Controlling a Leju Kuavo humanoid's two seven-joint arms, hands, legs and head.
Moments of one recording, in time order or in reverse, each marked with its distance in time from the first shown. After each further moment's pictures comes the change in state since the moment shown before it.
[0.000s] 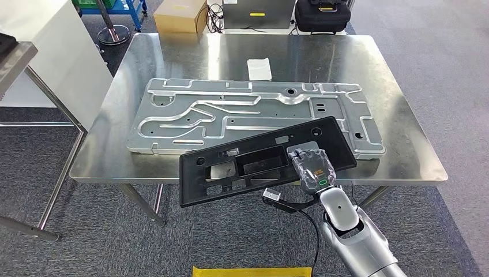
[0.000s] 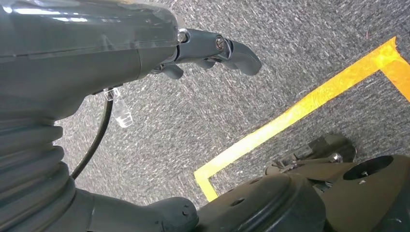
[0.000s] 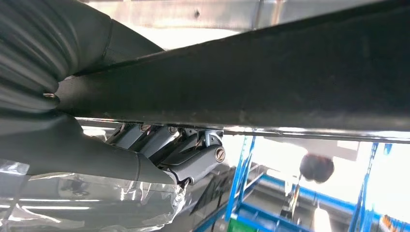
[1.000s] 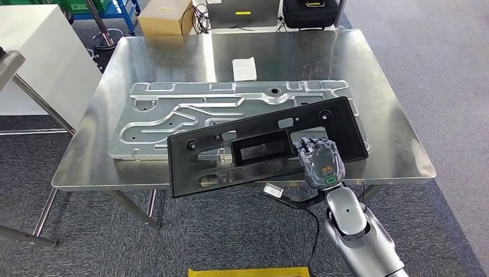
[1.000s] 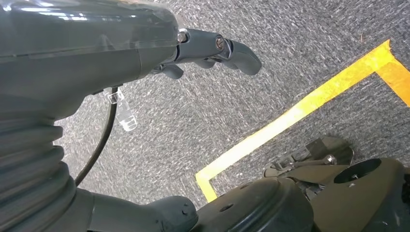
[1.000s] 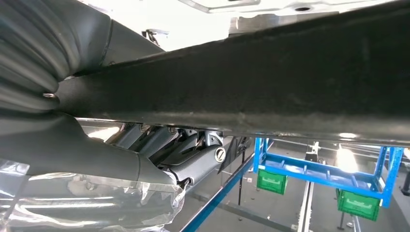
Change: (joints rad) left arm -0.002 0.002 0.014 0.000 -0.010 0.010 0.018; right arm 0.034 -0.002 -0.032 -0.154 0.065 -0.093 0.017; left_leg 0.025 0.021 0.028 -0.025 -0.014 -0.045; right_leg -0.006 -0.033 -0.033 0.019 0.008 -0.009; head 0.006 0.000
